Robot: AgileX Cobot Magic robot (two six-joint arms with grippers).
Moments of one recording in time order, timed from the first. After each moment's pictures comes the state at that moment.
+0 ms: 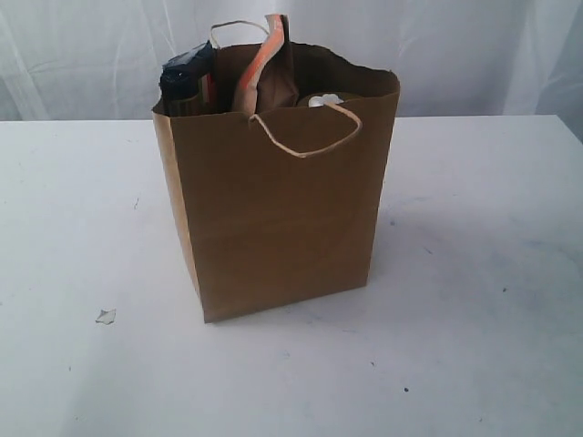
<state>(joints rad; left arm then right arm) -0.01 0.18 -0.25 -0.29 0.28 0.49 0.14 0.01 -0.01 -0.04 0.30 -0.14</state>
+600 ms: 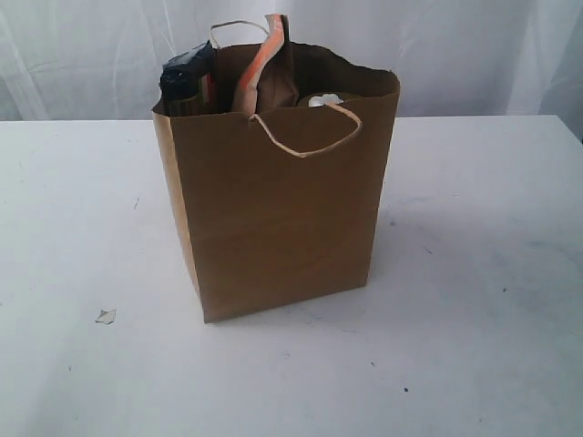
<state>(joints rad) -0.01 0.03 0.02 -0.15 0.10 0.26 0.14 0.01 -0.01 -0.04 0.30 -0.14</state>
